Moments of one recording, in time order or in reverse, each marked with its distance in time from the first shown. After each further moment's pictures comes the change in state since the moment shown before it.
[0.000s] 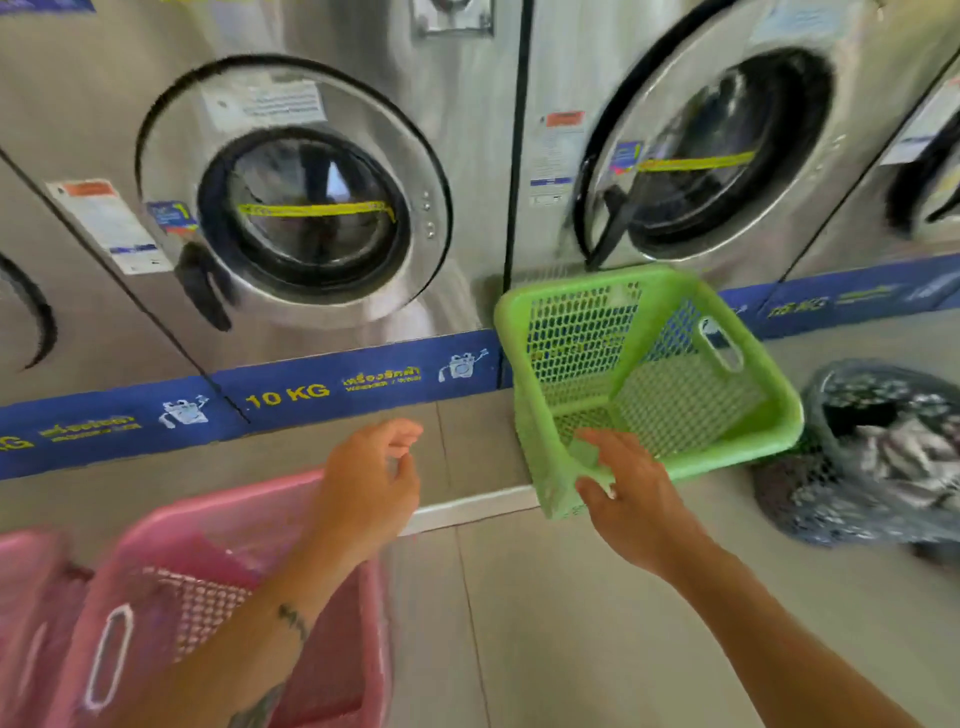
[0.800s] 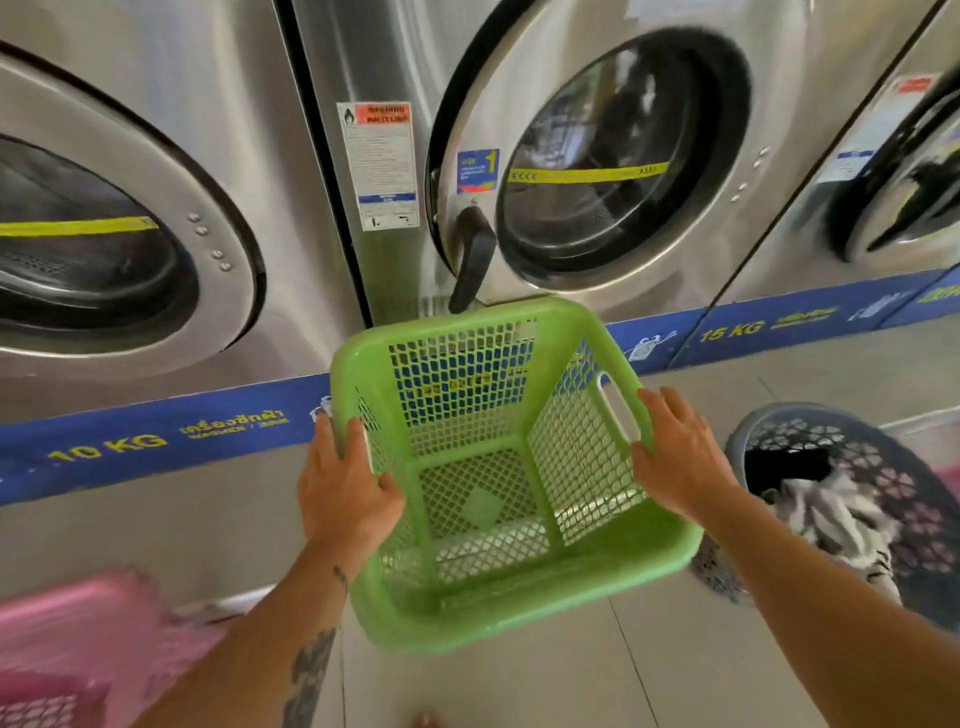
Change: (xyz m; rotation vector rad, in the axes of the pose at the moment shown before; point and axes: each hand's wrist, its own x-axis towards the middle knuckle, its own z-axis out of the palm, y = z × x) left_hand 0.163 0.065 0.239 0.510 -0.021 -0.199; right_hand 0.207 0.247 -0.145 -0.378 -0.035 0.222
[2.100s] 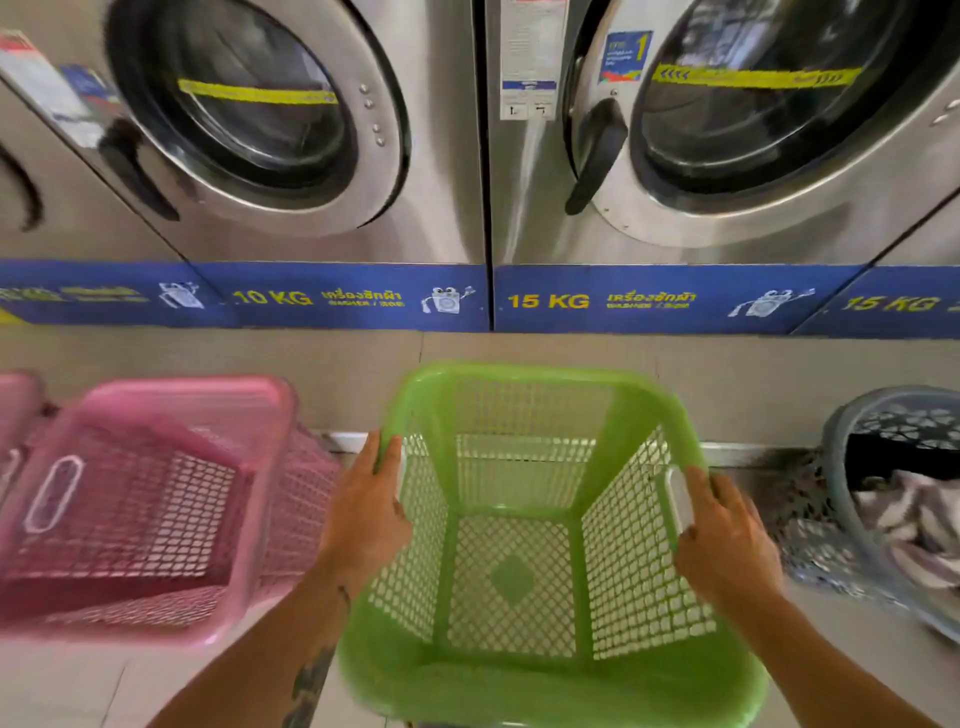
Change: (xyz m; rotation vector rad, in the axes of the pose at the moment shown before) left_hand -0.188 -0.090 0.019 0.021 -0.088 -0.084; right_hand -0.154 0.037 0.068 -0.106 -0.199 -0.068
